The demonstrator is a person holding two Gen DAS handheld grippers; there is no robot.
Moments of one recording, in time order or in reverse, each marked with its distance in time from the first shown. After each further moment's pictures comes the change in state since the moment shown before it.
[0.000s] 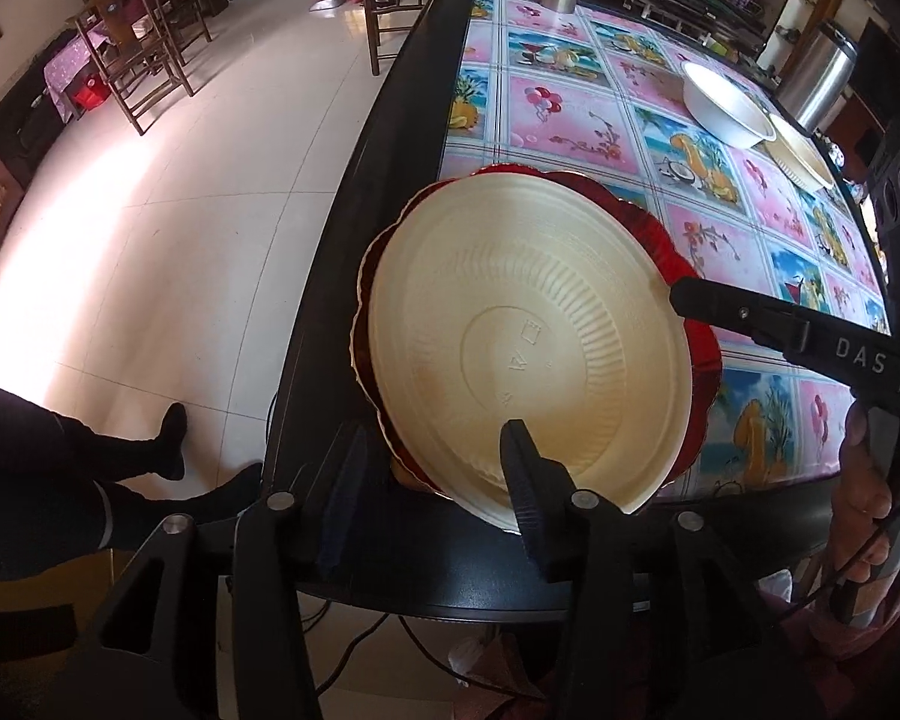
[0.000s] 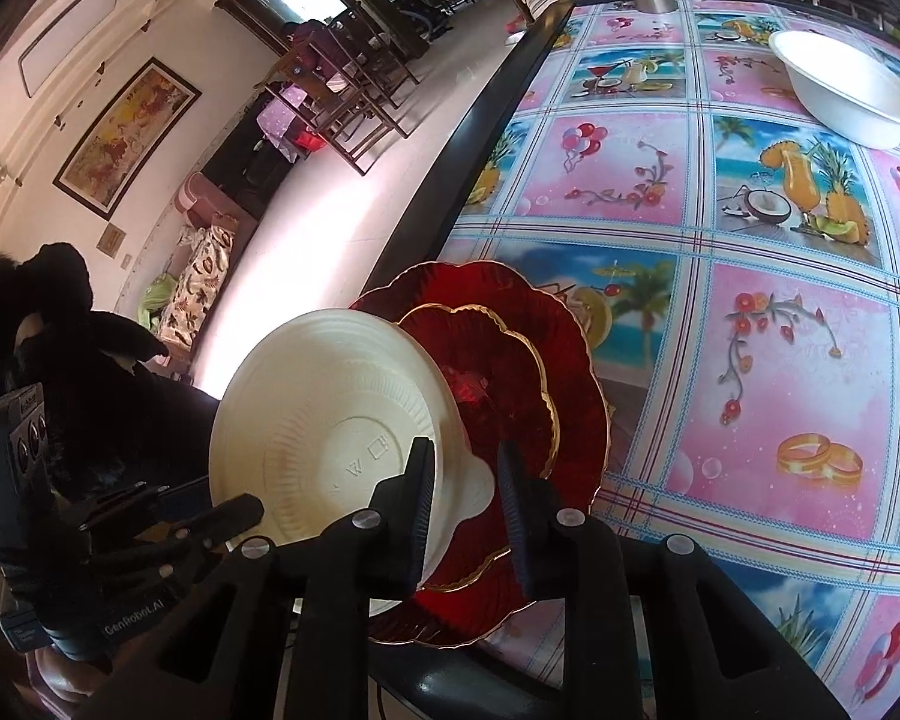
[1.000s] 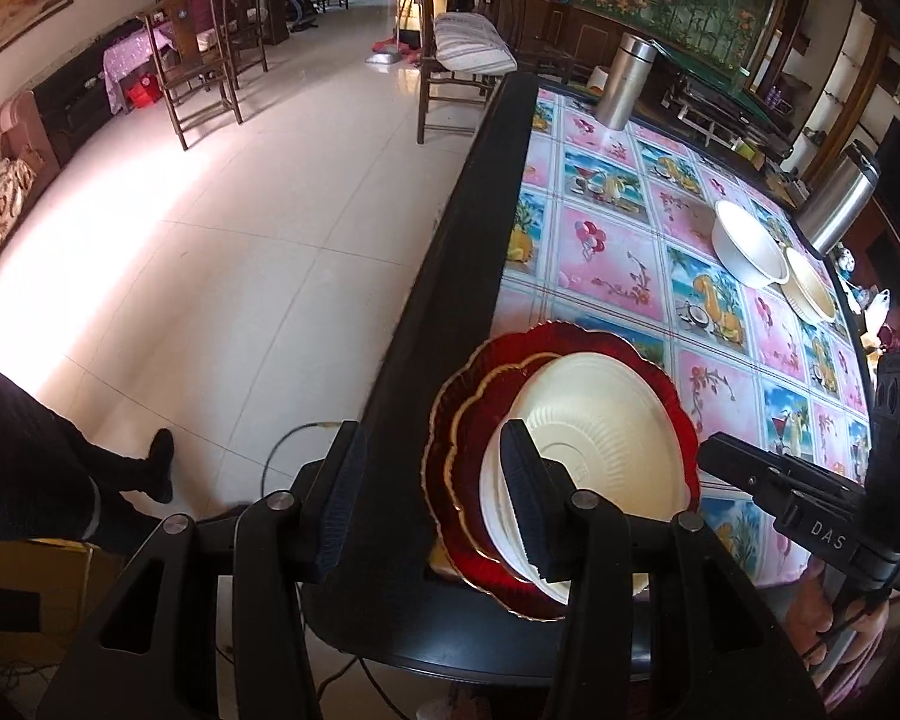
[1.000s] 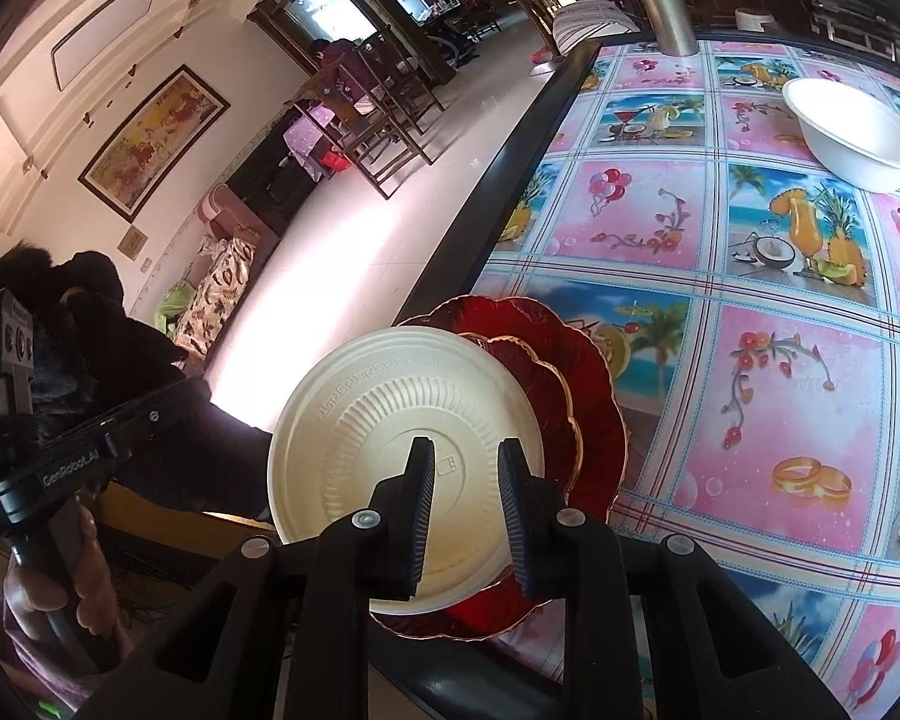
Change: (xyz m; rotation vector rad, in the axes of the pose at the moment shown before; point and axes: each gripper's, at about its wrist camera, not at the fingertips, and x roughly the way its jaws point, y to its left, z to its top) left arm -0.037 0.043 0.036 -0.166 -0.167 -0.037; right arm -0.024 0.013 -0.002 -0.050 -0.074 0.035
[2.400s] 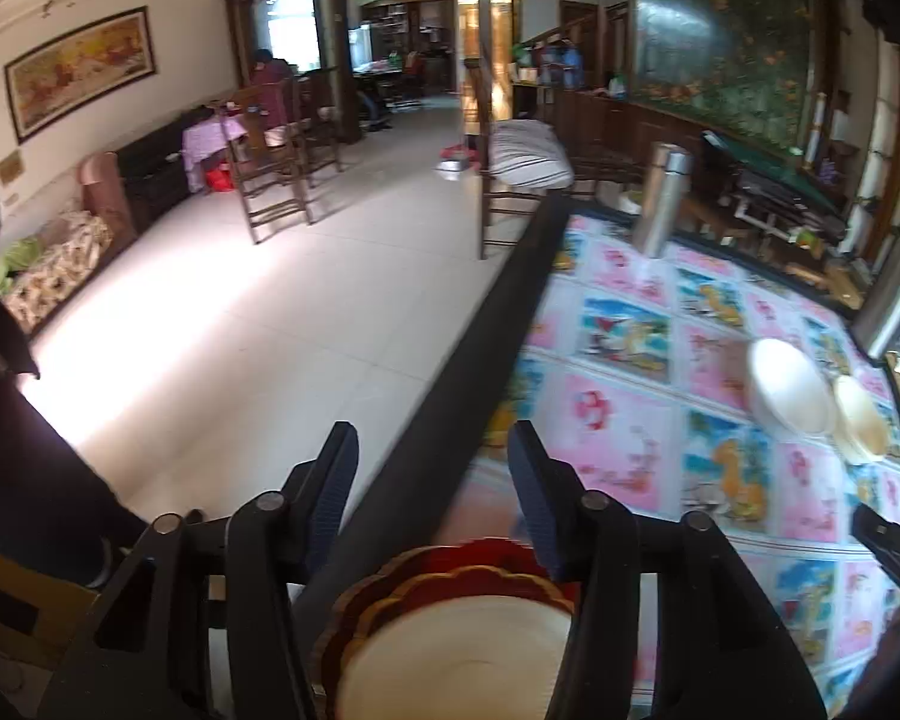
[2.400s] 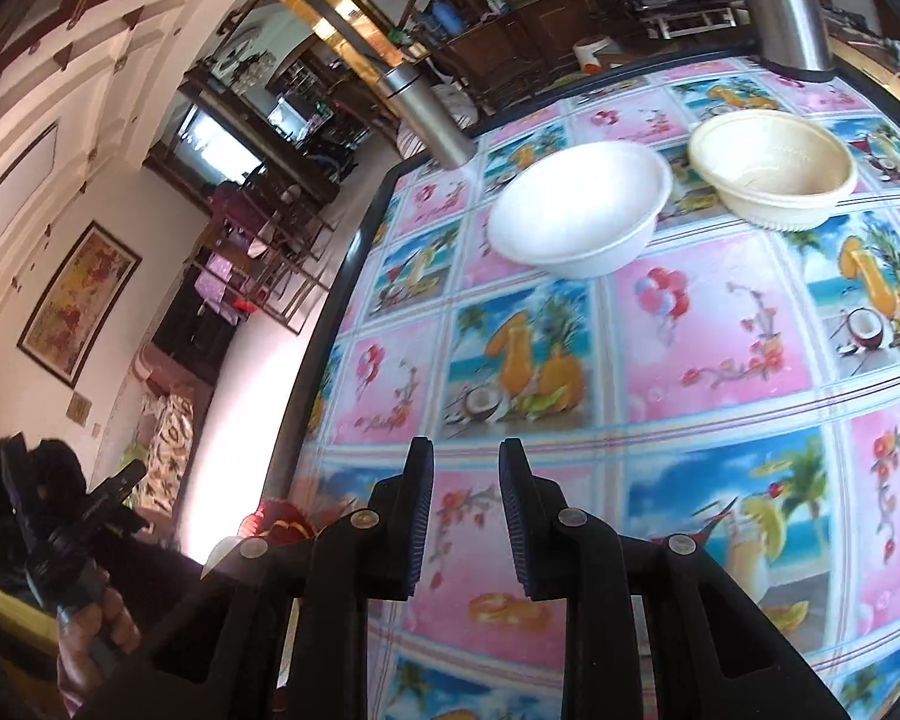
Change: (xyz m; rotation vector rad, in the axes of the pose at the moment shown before) left arm 0.000 -0.100 0.073 -0.048 -0.299 0.158; right arm -0.108 -0.175 0.050 0.309 -0.259 -0.137
